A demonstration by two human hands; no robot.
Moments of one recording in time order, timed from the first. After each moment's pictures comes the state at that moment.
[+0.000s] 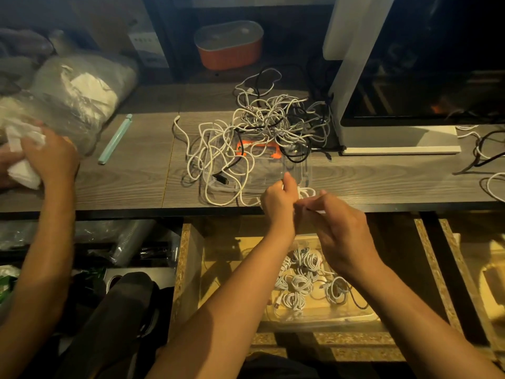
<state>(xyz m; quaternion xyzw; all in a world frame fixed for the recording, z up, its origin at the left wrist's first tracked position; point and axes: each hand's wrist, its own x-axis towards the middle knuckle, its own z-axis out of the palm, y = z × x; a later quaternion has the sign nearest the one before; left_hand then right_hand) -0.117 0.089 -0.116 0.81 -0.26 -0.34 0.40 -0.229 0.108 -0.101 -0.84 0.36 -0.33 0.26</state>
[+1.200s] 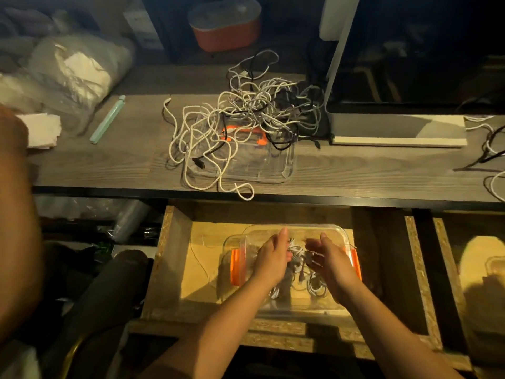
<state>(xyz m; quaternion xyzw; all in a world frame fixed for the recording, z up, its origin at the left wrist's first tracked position) -0.183 0.161 -0.213 0.75 -0.21 -0.53 0.33 -0.302 0.113 -0.216 -0.35 0.59 -0.16 0.71</state>
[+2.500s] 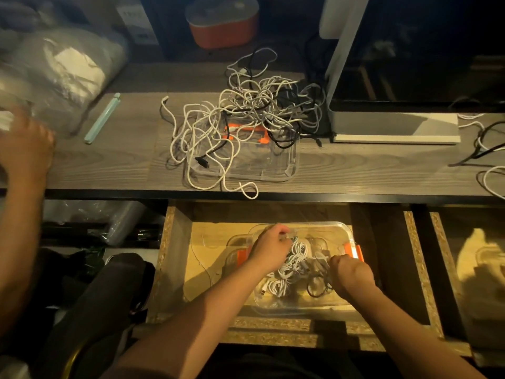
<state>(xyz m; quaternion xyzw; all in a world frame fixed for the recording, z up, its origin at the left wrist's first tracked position) -0.152 0.154 -0.211 0.74 -0.36 -0.51 0.25 -0.323 0.118 -0.209 -0.83 0.43 0.36 0.08</state>
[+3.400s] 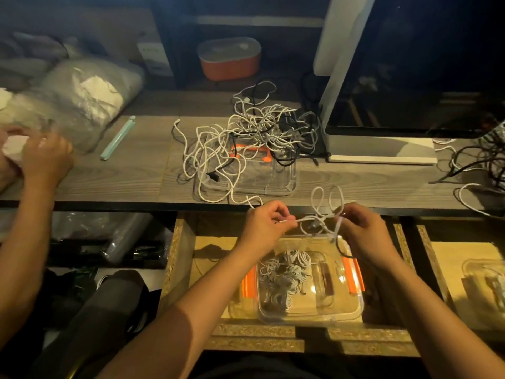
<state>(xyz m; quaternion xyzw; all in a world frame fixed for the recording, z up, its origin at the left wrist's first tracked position) -0.116 0.149 -0.130 0.68 -0.41 -0.44 0.43 -0.304 0.082 -0.121 -0.68 0.52 -0.22 0.47</state>
